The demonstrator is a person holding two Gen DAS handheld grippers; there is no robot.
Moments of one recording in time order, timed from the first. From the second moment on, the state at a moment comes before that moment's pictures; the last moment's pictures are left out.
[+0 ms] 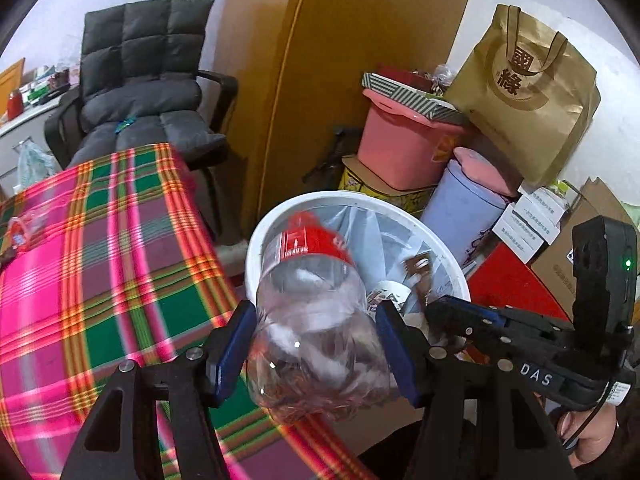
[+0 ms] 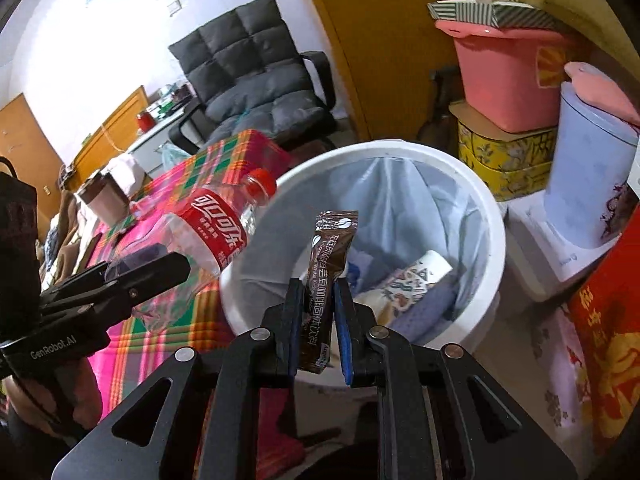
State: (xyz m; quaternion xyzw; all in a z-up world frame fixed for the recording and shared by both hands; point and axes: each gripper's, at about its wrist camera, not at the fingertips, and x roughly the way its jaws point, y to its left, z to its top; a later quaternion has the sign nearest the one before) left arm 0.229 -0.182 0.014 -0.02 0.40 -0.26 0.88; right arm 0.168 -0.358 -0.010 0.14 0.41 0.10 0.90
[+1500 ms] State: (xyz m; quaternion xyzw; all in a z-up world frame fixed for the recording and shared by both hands) left arm 0.156 -0.021 0.034 -0.07 0.37 -0.14 0.92; right arm 0.147 -0.250 0.032 0.09 0.37 0.24 0.89
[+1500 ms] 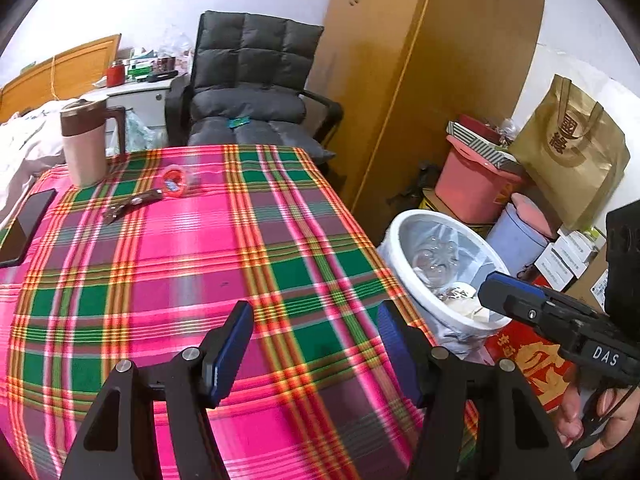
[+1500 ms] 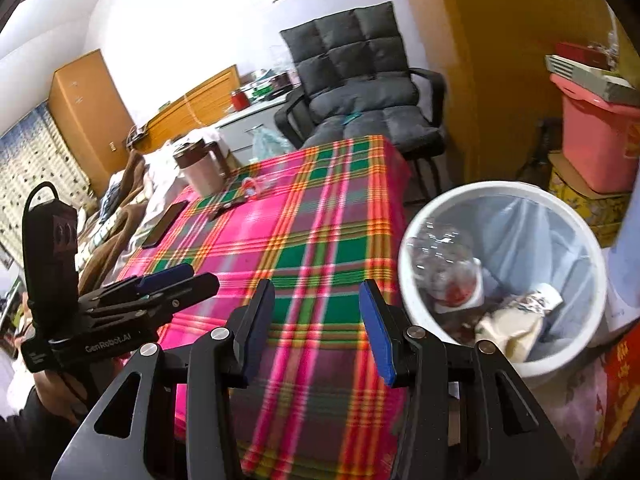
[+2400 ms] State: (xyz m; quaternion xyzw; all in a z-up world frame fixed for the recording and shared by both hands) left arm 0.222 0.117 0.043 -0.06 0.37 -0.04 0.92; right arm 0.209 -0.148 0.056 0.01 0.37 0.32 0.87
